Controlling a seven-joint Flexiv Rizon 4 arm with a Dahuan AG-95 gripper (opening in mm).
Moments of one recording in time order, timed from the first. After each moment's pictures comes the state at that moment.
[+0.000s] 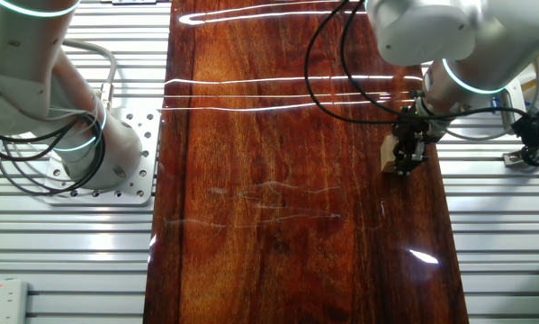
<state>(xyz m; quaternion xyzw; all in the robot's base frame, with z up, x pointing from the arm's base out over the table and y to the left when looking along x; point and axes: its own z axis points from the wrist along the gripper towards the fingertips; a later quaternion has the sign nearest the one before) 0.618 -0.008 0.029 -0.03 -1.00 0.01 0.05</state>
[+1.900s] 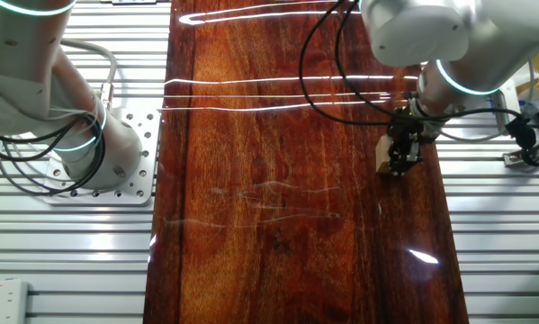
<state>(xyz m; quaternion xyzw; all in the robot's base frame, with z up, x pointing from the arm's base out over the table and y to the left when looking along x) 0.602 -0.011 0.028 -0.02 -1.00 0.01 0.04</state>
